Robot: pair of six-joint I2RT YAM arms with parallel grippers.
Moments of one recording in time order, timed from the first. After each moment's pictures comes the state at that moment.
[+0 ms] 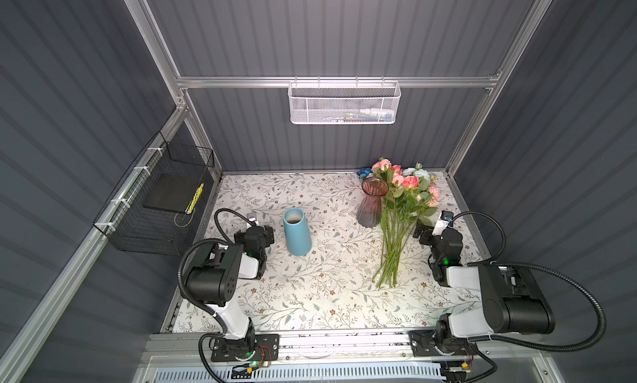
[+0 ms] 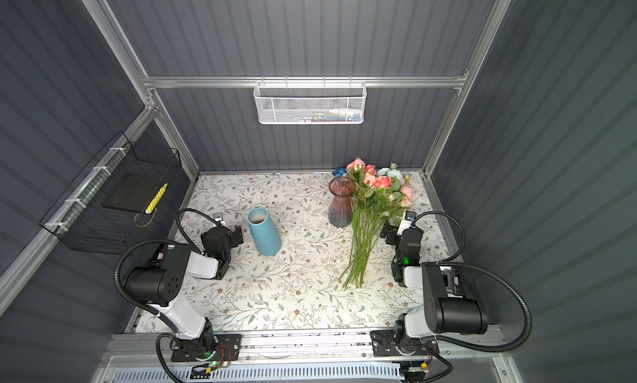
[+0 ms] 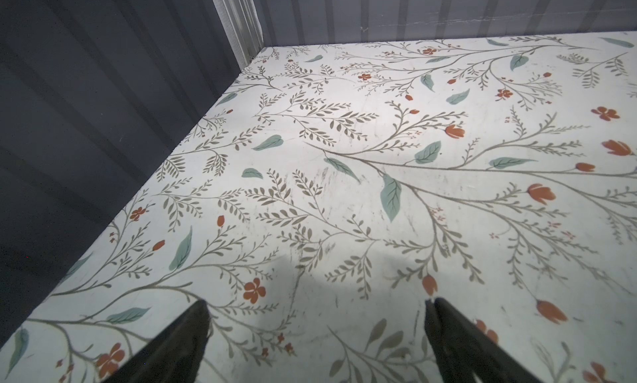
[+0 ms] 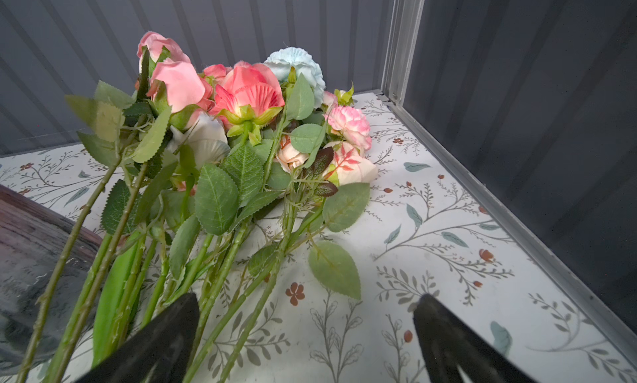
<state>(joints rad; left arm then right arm) -0.13 1.72 0.44 0.84 -0.41 -0.02 -0.06 1.45 0.30 0.89 0.09 0.08</state>
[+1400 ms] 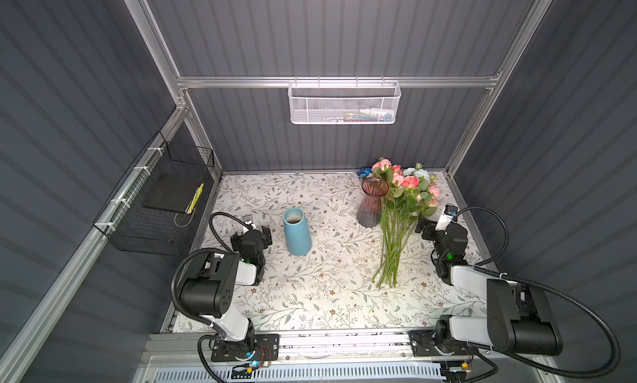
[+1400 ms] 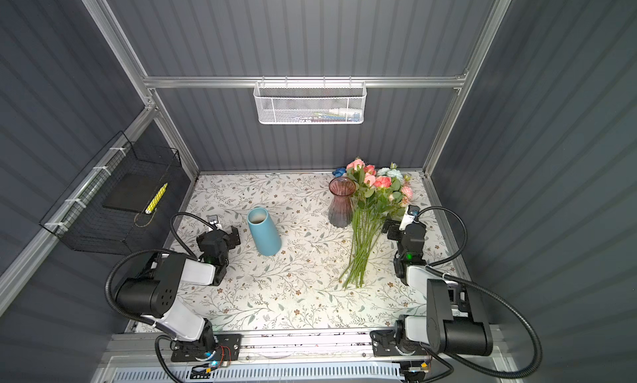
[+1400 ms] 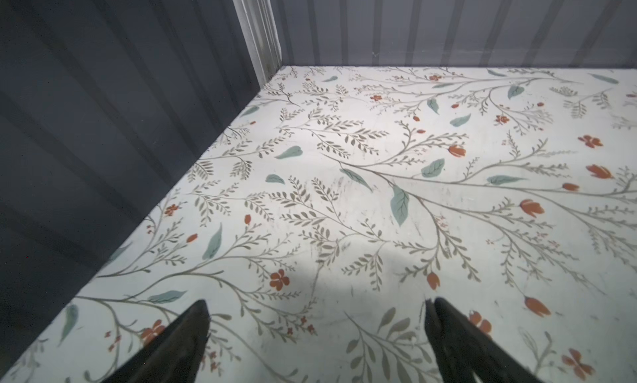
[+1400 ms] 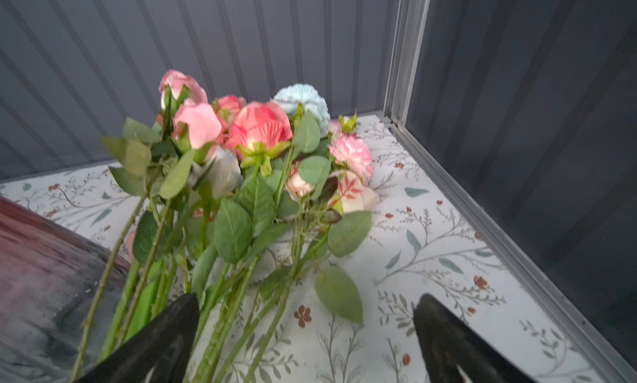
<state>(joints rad) -0.13 1.58 0.38 0.81 -0.46 -0.06 -0.07 1.31 0.38 0.70 0.07 0.09</state>
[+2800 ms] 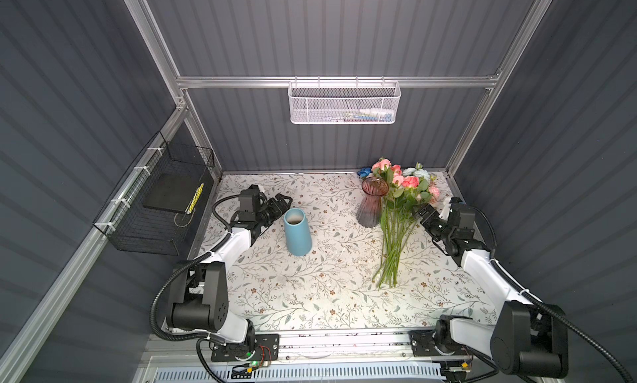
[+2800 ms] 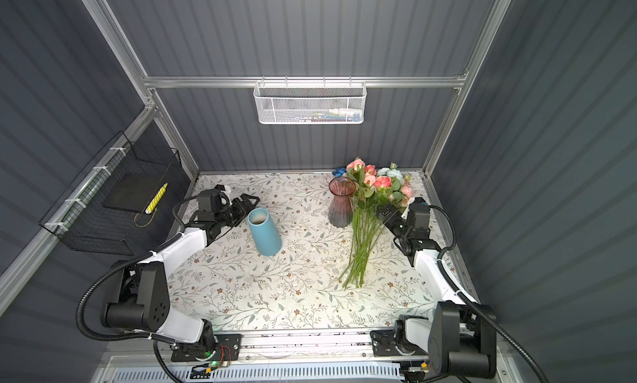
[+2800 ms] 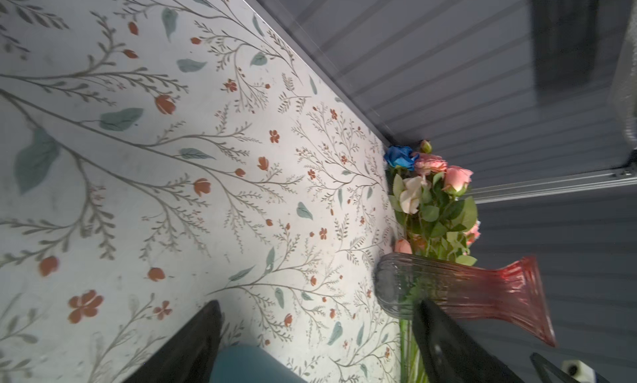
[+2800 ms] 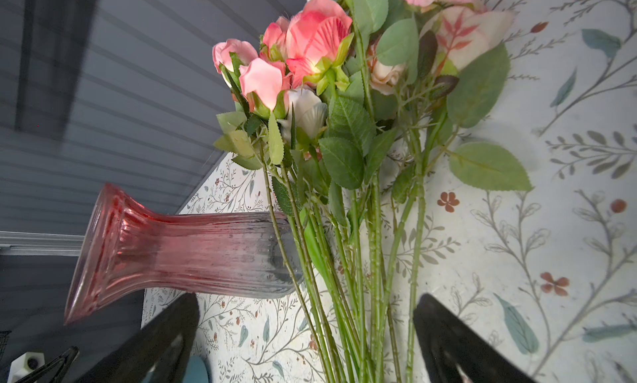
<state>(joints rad) -0.12 1.52 0.91 0.09 0.42 -0.79 -0.07 1.20 0.68 -0.03 -0.28 0.72</state>
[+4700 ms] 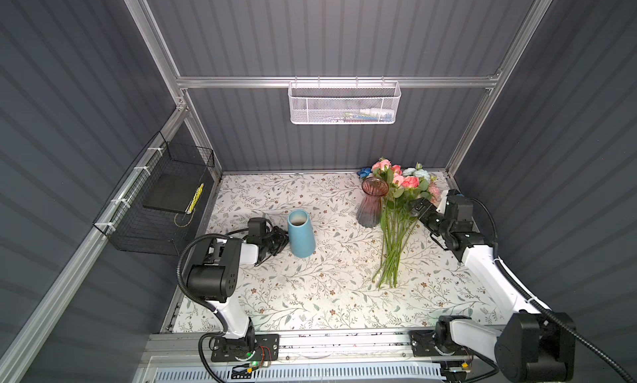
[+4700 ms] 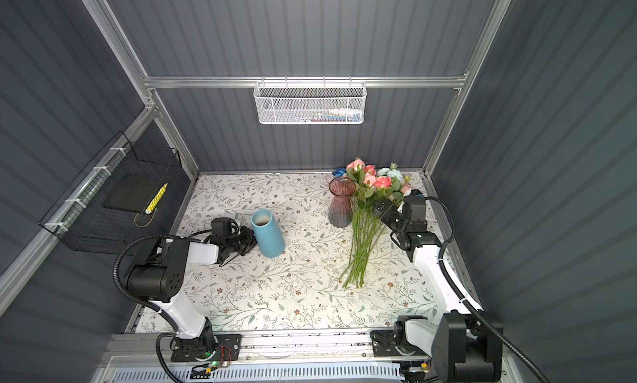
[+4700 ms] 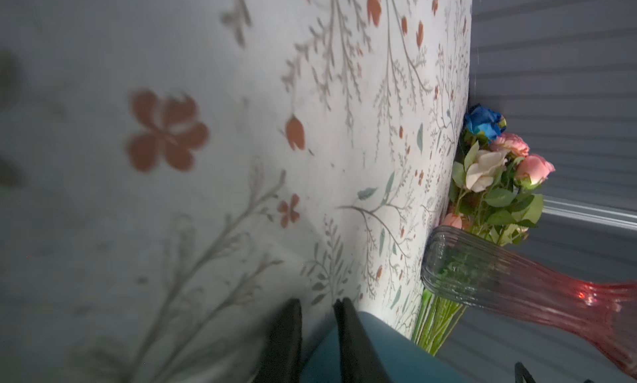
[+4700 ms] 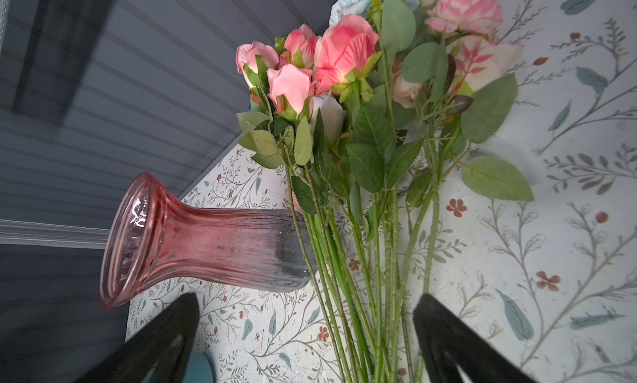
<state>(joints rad) -0.15 1.76 0.63 0.39 0.51 -1.02 0.01 1.17 0.81 -0.19 -0.17 0.70</state>
